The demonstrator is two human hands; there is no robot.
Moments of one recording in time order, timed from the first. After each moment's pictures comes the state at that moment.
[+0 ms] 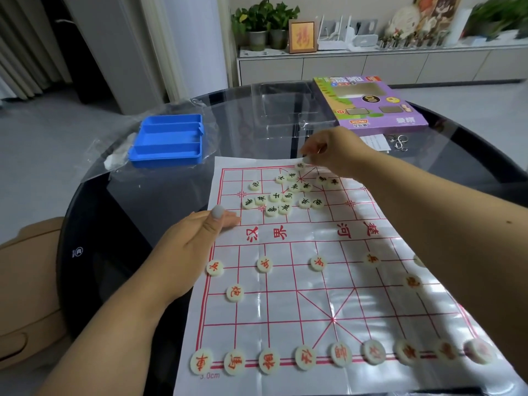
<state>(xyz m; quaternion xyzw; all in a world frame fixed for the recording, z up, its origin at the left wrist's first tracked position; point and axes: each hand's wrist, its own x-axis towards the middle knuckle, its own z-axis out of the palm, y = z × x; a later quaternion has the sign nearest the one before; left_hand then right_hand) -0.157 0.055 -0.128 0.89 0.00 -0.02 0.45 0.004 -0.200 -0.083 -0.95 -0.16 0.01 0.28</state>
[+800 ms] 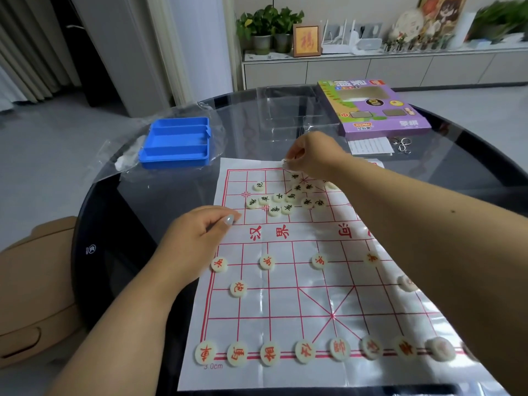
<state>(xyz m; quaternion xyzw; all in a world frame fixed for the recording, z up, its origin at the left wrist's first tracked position) -0.163 0.042 -0.113 0.87 0.04 0.01 0.49 0.004 -0.159 -0.085 -0.96 -0.14 0.01 0.26</state>
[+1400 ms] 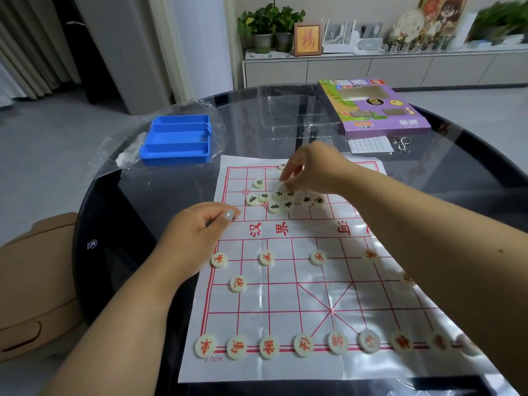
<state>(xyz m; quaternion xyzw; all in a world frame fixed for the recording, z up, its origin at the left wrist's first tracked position) -0.164 0.043 -0.112 0.87 0.04 0.01 0.49 -0.031 -0.162 -0.079 -0.95 -0.21 0.06 0.23</state>
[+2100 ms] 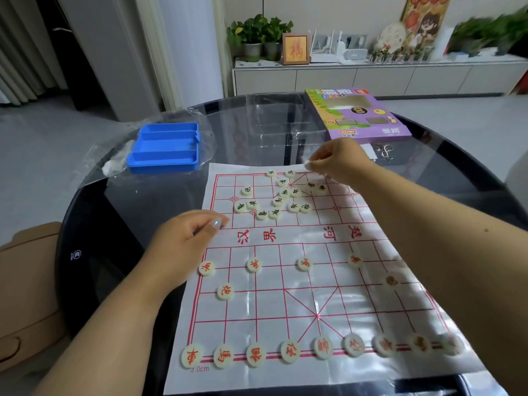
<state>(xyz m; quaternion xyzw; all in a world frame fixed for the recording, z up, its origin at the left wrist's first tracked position) -0.165 0.042 -0.111 0.87 0.04 0.01 0.49 -0.007 -0.214 -0.082 -0.93 -0.05 -0.01 0.36</state>
